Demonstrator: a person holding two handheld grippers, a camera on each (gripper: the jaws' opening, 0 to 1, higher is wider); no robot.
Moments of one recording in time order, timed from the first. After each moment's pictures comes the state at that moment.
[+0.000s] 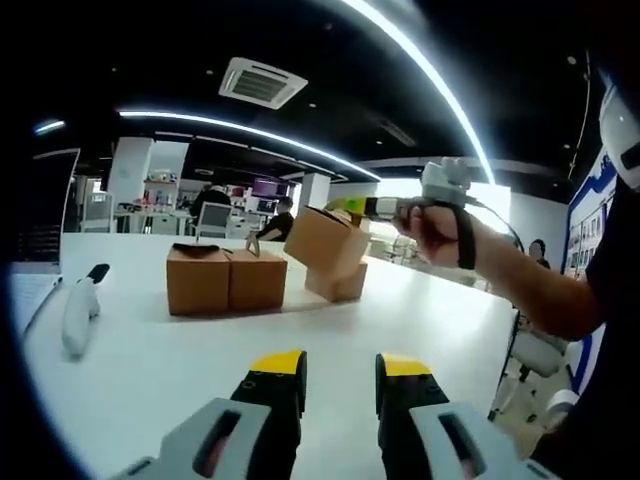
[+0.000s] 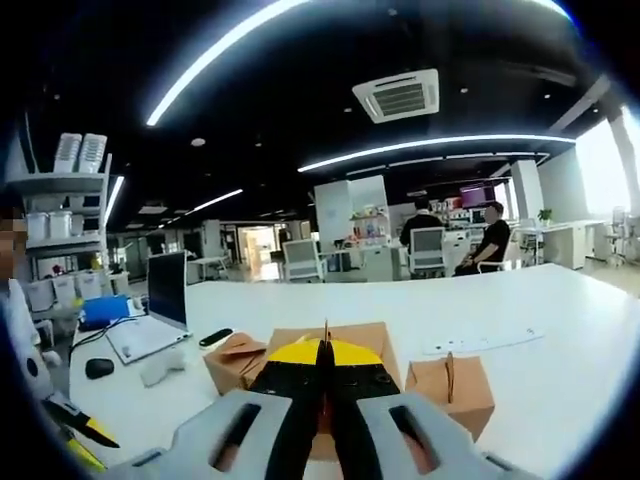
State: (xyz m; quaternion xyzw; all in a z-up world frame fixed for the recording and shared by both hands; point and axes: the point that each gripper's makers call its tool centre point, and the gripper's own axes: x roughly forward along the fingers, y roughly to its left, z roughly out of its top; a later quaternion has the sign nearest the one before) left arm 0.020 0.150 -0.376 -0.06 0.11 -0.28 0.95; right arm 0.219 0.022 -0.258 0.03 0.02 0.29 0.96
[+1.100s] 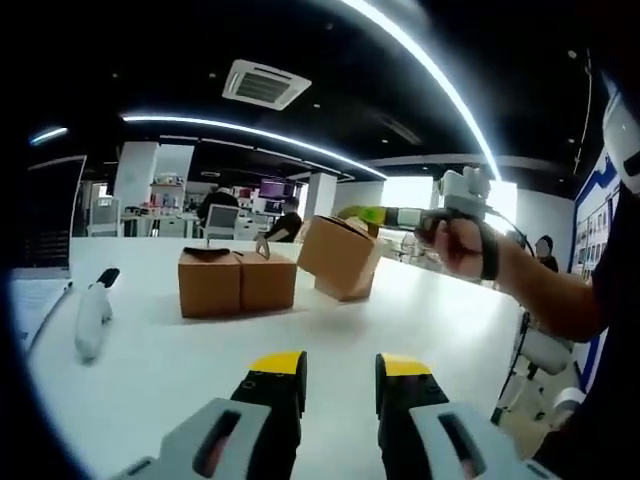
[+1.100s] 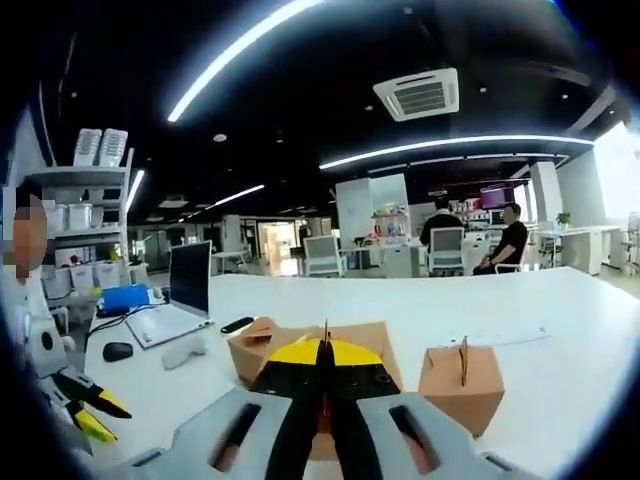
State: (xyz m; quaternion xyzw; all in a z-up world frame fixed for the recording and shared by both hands) left arm 0.015 0.155 -0.371 -0.05 0.11 -0.26 0.96; right arm 0.188 0.030 -0.270 0.02 0.03 0.34 0.94
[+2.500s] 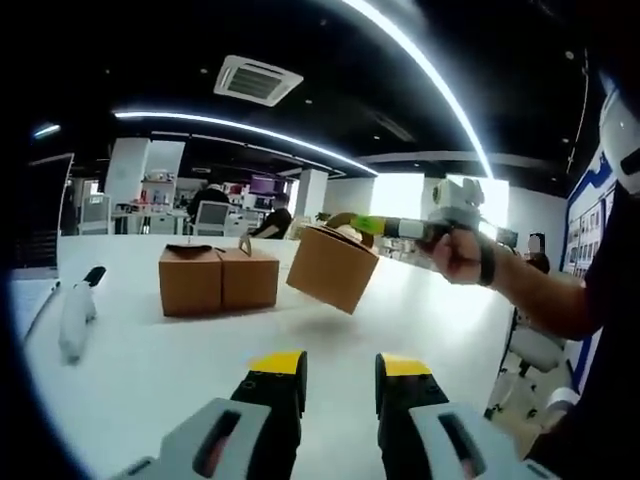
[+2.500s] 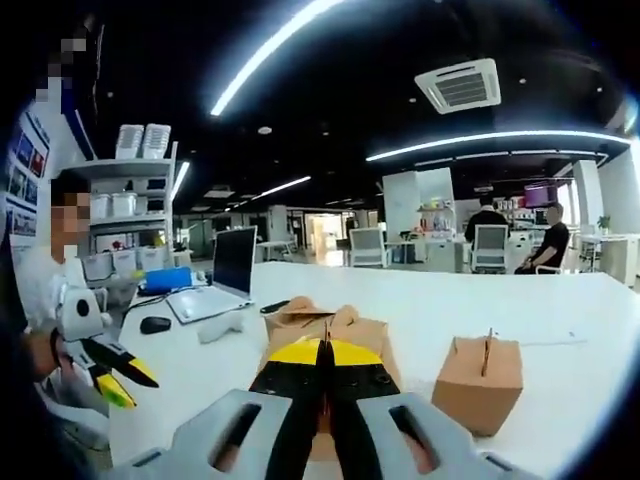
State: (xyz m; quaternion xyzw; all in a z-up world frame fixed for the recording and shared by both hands) left arm 0.016 0.134 -0.373 -0.05 0.12 -0.28 0.95; right arm 0.177 0.026 -0.287 0.00 0.03 0.44 0.90
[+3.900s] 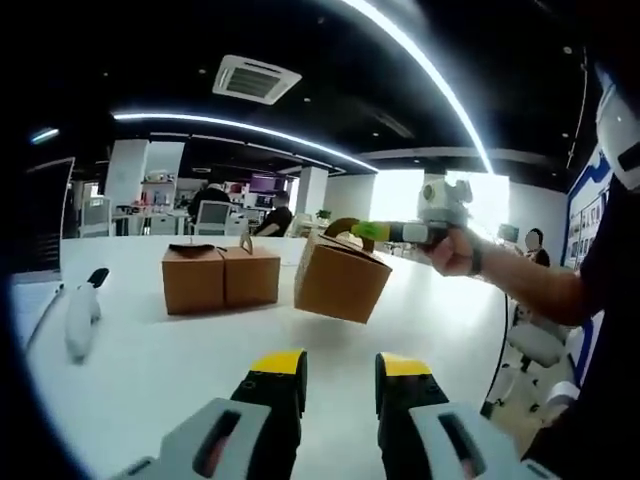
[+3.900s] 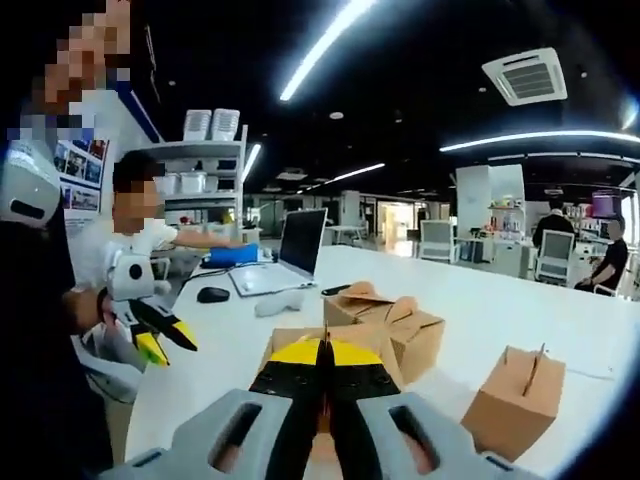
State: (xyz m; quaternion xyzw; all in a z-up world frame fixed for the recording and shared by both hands) left arm 0.008 0.138 -0.376 -0.04 0.12 -0.28 0.95; right arm 0.142 0.045 -0.297 -0.05 0.03 0.59 0.81
